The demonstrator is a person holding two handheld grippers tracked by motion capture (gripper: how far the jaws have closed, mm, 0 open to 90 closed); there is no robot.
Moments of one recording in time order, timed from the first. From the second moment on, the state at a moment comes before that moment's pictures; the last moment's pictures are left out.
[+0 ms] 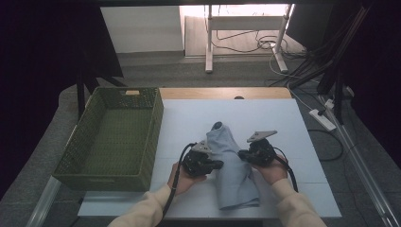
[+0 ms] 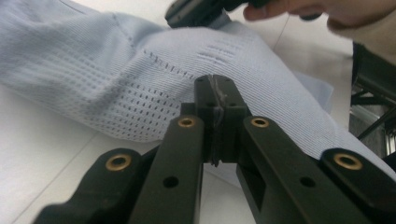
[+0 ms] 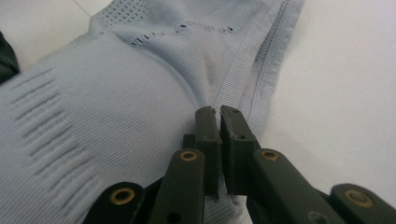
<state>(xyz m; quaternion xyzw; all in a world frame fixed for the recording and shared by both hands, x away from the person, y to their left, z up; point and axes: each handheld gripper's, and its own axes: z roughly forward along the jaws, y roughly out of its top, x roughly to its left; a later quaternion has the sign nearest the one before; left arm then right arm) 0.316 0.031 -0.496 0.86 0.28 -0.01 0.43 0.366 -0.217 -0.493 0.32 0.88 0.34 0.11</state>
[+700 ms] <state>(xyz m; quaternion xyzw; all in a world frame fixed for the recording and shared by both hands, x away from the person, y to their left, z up) 0.319 0.022 -0.528 0.87 0.29 -0.03 0.40 0.364 -0.222 -0.485 0.33 0.86 0.36 0.13</state>
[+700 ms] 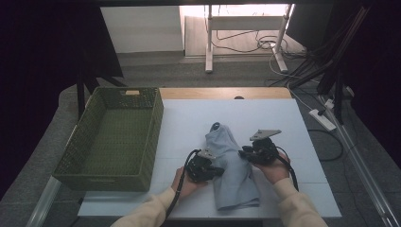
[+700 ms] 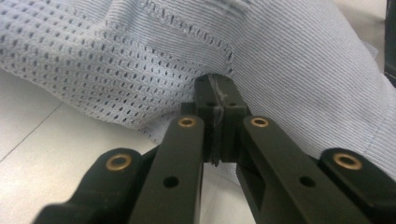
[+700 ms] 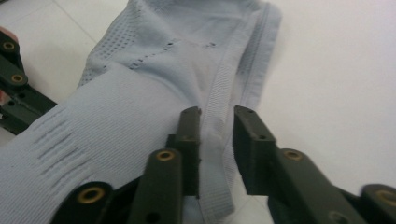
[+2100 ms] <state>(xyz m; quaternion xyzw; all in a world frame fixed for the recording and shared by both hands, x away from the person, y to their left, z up) 0.312 0.059 -0.492 0.84 0.31 0.03 0.44 0.447 -0.161 -0.510 0.35 0.86 0.36 0.08</state>
